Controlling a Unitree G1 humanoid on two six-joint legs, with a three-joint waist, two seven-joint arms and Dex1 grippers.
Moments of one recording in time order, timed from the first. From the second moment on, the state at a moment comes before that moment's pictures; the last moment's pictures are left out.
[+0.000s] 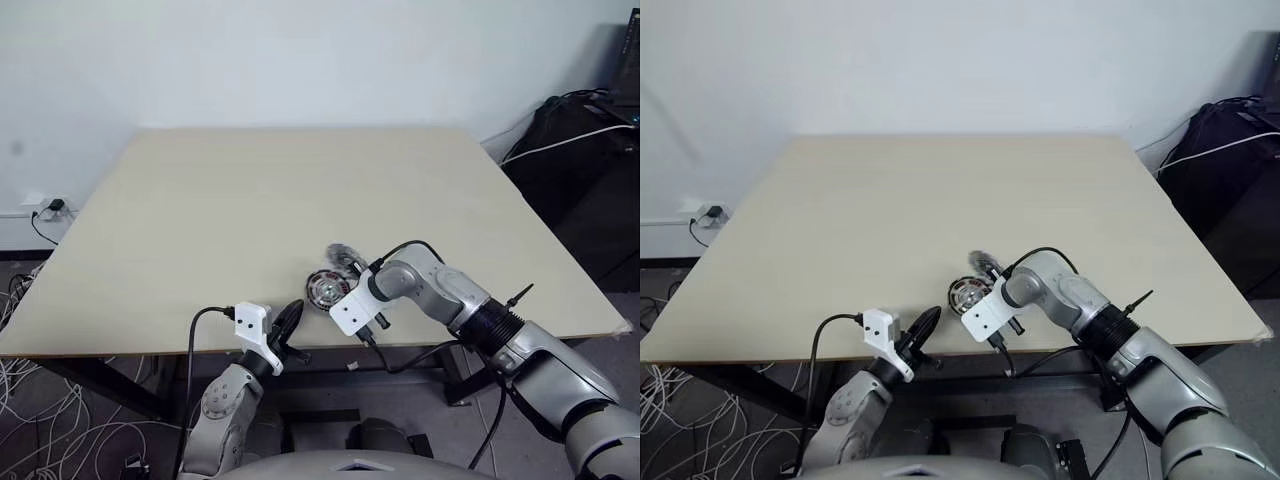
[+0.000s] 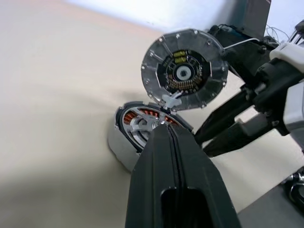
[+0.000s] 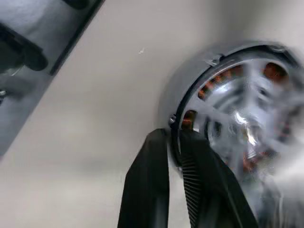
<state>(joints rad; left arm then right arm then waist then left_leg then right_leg) 0.30 0.01 -0.23 -0.12 -0.26 0.02 -0.40 -0.66 -0.57 0.75 0.24 -0.59 -0.17 1.14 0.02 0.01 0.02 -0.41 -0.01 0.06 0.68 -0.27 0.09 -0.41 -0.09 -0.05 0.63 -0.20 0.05</state>
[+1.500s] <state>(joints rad) 0.25 0.01 -0.18 0.05 -0.29 -0.06 -0.46 -0.58 -0.48 0.66 0.03 -0.46 0.53 1.31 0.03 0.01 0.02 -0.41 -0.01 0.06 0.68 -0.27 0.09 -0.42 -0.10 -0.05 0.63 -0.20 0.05</state>
